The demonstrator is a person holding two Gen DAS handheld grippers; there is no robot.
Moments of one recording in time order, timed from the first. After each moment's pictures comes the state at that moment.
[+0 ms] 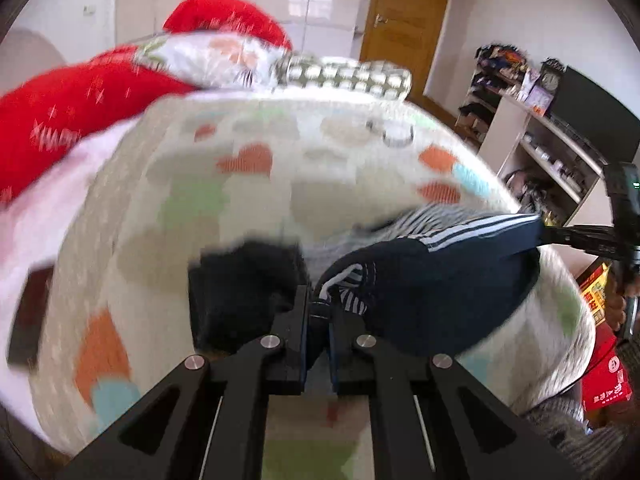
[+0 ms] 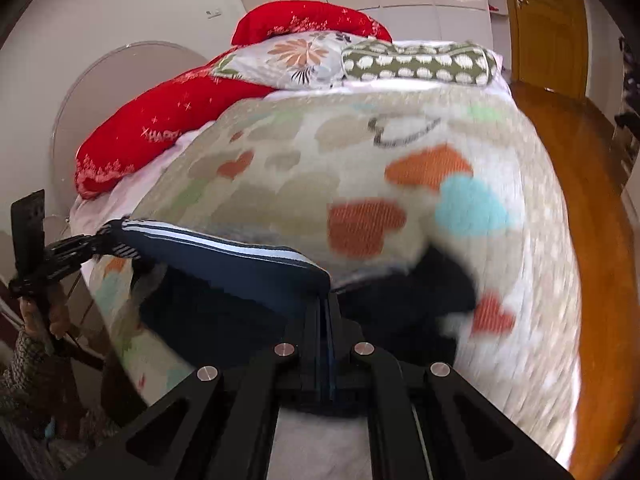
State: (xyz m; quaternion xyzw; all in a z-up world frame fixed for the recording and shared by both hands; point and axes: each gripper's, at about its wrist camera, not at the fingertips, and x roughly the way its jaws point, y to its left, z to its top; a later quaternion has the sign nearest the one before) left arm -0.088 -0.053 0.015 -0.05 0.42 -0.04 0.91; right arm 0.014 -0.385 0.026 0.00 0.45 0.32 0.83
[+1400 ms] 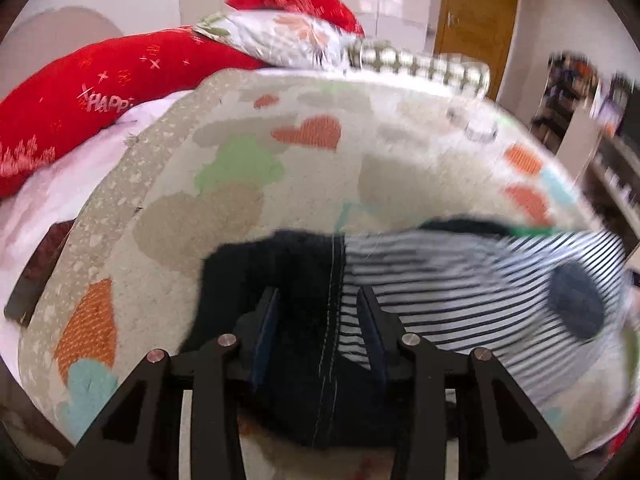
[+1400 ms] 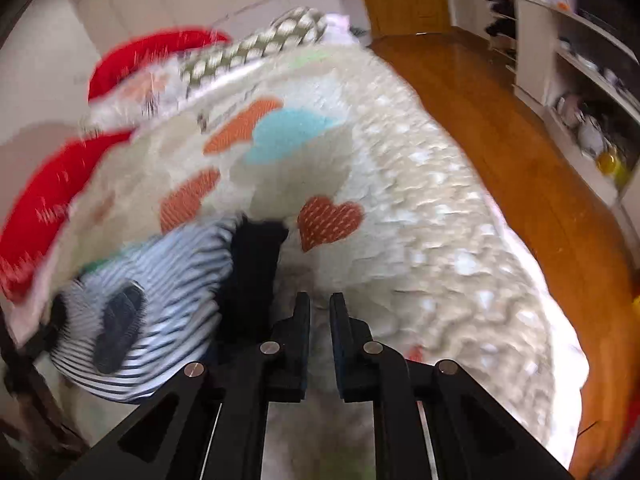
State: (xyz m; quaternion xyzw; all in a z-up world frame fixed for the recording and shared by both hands) left arm -0.053 -0.046 -0.014 -0.08 0.40 0.09 0.91; right arm 0.016 -0.480 -0.035 0.12 0.47 0.10 0.87
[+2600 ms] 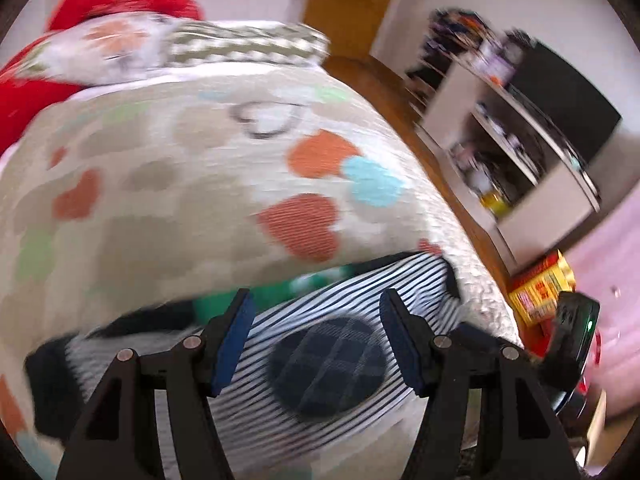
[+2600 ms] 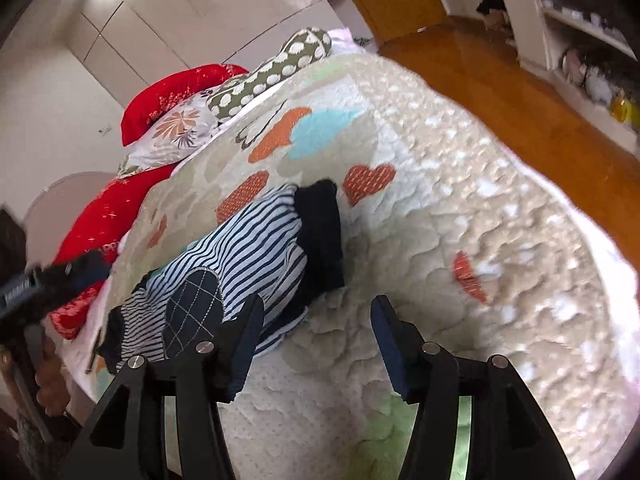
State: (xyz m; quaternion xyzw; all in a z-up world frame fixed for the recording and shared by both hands) left arm 0.050 -0.233 0.043 -0.06 0.48 -0.16 0.86; right arm -0.017 -0.476 -0.050 0.24 0.44 0.15 0.85
